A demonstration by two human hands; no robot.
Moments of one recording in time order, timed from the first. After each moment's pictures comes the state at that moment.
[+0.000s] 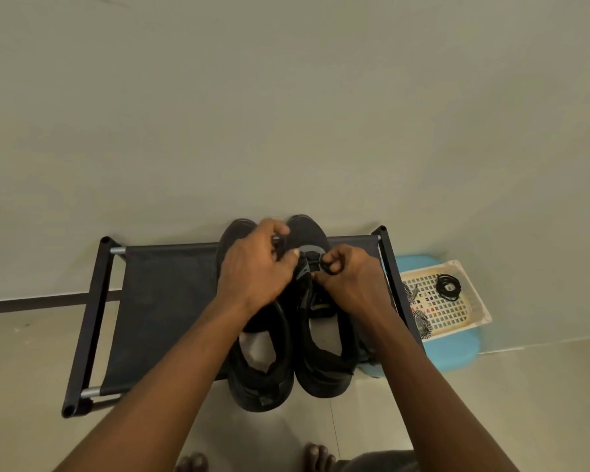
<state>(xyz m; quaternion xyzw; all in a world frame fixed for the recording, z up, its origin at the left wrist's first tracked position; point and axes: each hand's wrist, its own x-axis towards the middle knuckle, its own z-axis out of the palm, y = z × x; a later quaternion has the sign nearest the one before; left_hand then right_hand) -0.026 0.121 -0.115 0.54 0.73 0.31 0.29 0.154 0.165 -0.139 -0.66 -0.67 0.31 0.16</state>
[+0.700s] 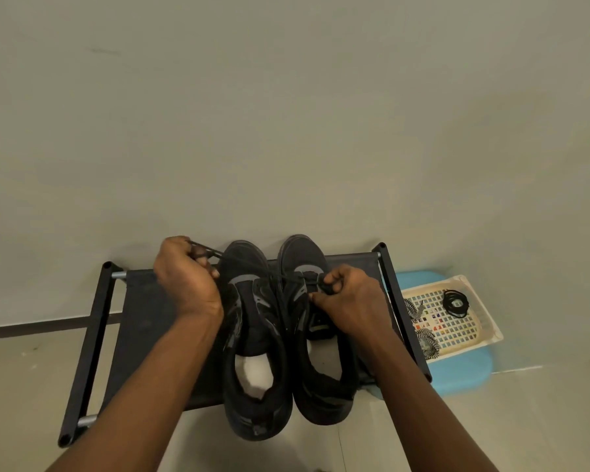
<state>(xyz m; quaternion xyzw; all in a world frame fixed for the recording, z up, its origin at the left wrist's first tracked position) -0.059 0.130 -0.114 0.07 0.61 0.74 0.29 0.160 0.163 -0.135 -0.67 -0.65 0.32 0.15</state>
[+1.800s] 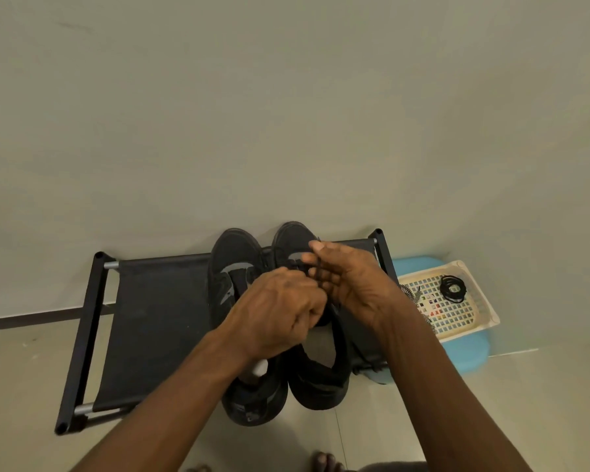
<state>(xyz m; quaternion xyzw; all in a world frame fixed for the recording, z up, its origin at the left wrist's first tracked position) 0.002 0.102 -0.120 0.84 0.44 0.29 0.13 0.158 0.168 -0.106 -0.51 -0.32 0.74 0.31</state>
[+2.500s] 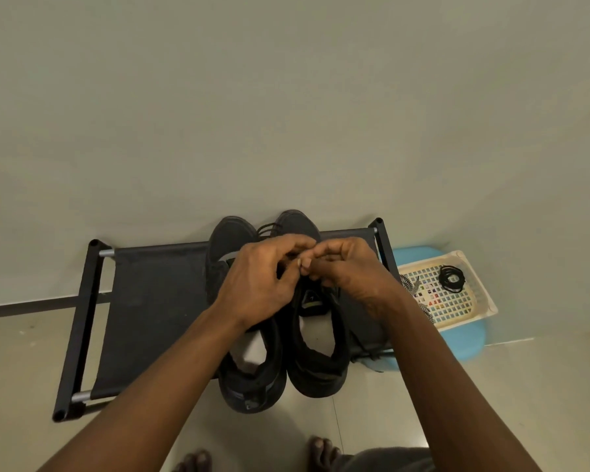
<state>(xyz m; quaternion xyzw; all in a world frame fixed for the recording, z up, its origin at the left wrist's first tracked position) -0.010 0.116 -0.124 0.67 0.58 0.37 0.28 0.166 0.169 -0.103 -0.52 -0.54 0.62 0.22</state>
